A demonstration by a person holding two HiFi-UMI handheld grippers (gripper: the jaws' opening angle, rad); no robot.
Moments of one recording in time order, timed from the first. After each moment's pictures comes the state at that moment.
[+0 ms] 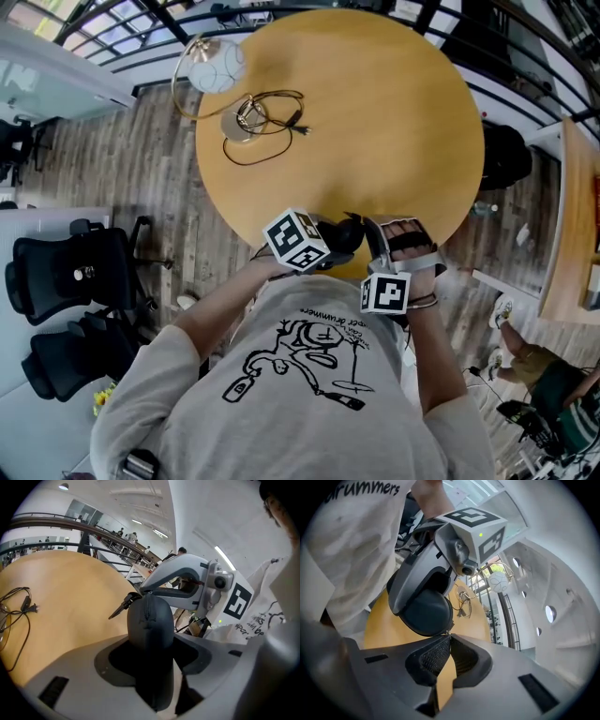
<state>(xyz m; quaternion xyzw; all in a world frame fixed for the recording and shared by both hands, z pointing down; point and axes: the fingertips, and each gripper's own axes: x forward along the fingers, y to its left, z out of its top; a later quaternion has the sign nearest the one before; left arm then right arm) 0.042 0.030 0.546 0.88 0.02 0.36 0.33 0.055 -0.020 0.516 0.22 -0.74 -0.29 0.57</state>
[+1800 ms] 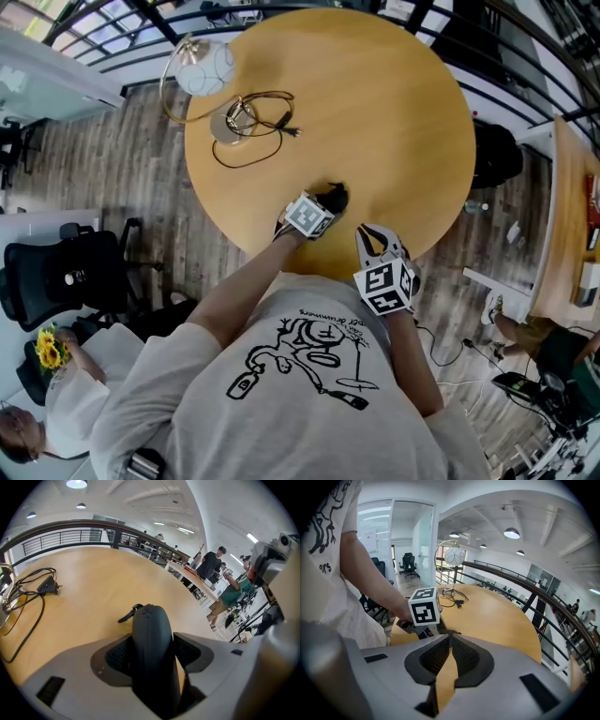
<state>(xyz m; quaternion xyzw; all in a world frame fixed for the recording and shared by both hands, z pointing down) 0.036 -0.071 0.718 0.85 -0.18 0.41 0.29 0.070 -0.014 0.552 0.39 -0.82 0.12 0.40</state>
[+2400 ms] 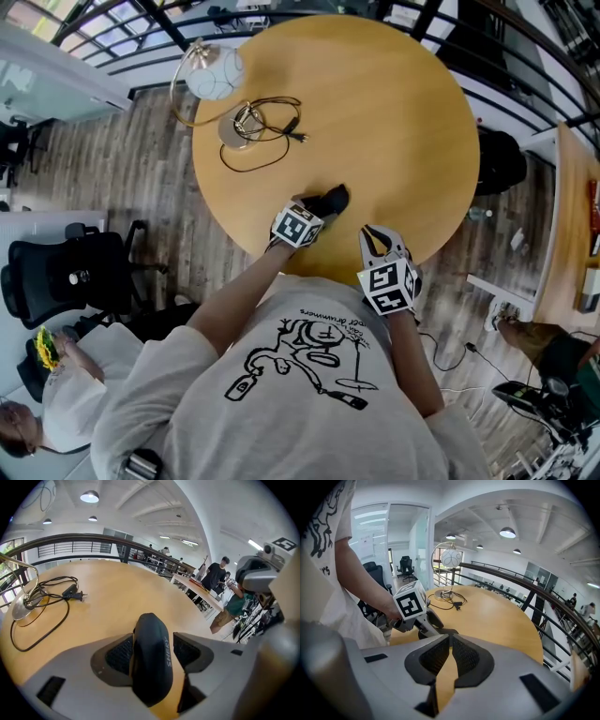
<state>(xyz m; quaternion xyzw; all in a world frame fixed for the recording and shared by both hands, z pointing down) 0.002 -0.084 0.685 0.86 -0.25 0.34 0.28 0.067 -0.021 0.550 0.40 -0.82 0.13 0.38</state>
